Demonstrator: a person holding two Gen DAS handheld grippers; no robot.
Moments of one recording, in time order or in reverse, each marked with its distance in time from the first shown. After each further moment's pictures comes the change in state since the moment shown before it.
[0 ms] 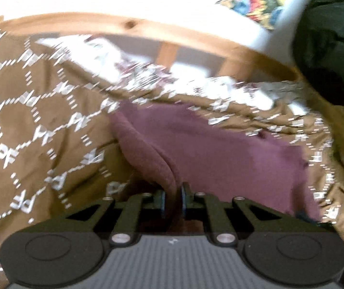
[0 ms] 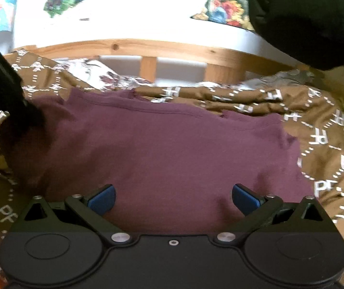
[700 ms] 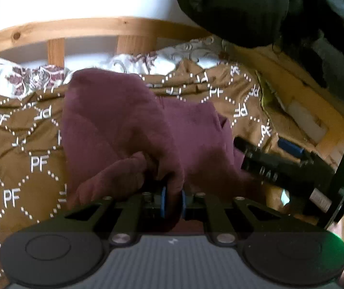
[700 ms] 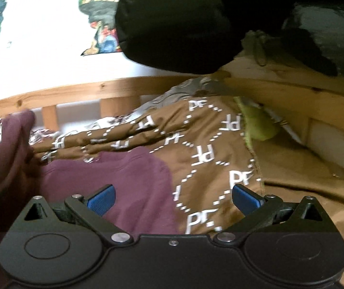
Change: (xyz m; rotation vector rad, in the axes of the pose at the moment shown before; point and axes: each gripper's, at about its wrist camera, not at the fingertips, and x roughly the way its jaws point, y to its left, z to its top) left arm 0.039 -0.128 -0.042 0.247 0.070 -0.196; right arm -0.013 -0.126 0.017 0.243 -0.140 -0.255
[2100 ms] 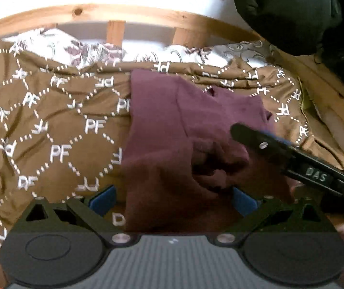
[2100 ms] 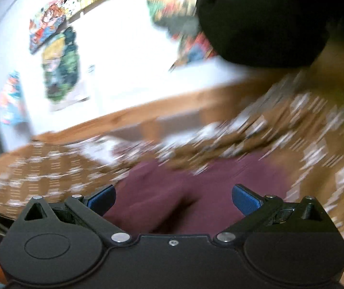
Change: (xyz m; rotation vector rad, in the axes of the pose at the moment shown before) left arm -0.033 0.045 -0.034 -0.140 -0.022 0.164; right arm 0.003 0.035 0.004 0.126 0.076 0.635
